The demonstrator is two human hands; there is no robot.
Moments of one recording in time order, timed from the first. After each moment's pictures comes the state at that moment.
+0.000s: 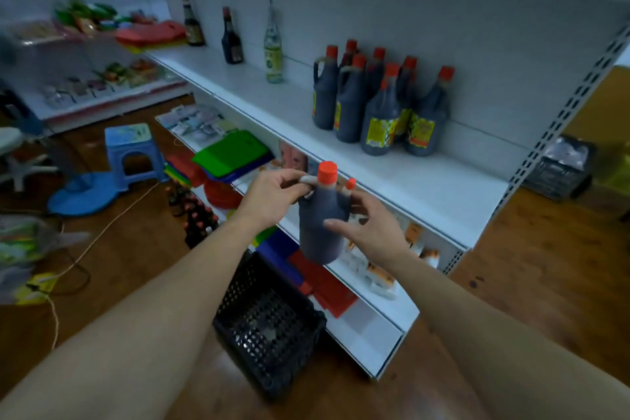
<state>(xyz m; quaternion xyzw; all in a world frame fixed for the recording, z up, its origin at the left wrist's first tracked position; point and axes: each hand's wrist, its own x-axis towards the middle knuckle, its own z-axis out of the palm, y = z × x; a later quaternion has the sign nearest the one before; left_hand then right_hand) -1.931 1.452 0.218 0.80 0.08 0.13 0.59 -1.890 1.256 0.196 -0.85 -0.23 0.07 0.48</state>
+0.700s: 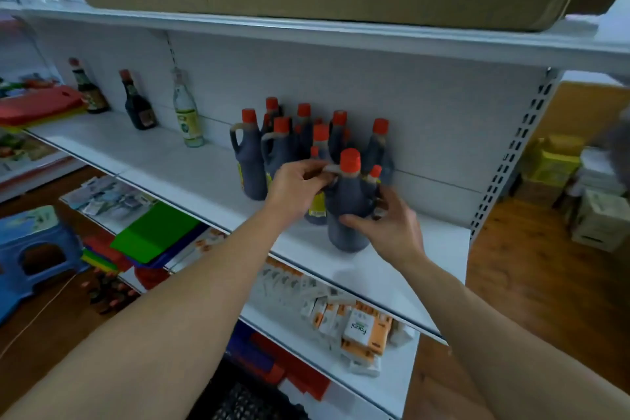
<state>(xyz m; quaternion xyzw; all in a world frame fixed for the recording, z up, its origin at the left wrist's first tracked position) -1.691 1.392 0.272 0.78 -0.04 0.13 0.60 -1.706 1.214 0.232 -0.87 -0.04 -0.11 0.49</state>
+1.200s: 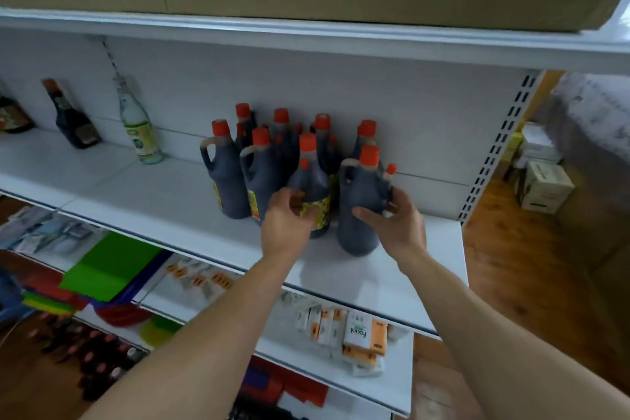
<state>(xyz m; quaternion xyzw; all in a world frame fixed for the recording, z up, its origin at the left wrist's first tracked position) -1.661 1.406 0.215 0.85 0.04 0.19 0.49 -1.676 1.224 0.223 -0.83 0.11 -0.13 0.53</state>
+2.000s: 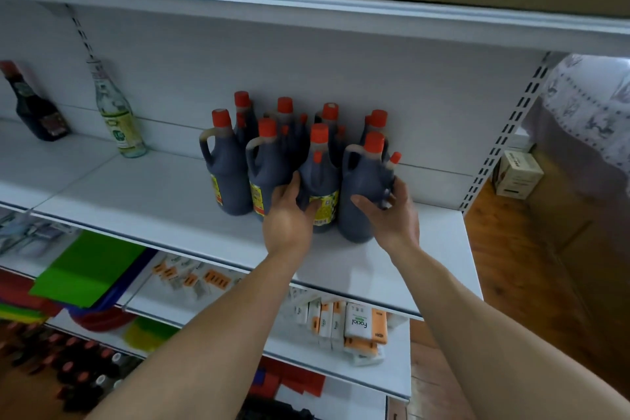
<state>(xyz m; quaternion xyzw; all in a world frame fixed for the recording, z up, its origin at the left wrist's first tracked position) -1.640 1.429 0.197 0.89 0.01 0.17 0.43 -1.666 1.265 0.216 -0.81 0.17 -0.15 0.54</state>
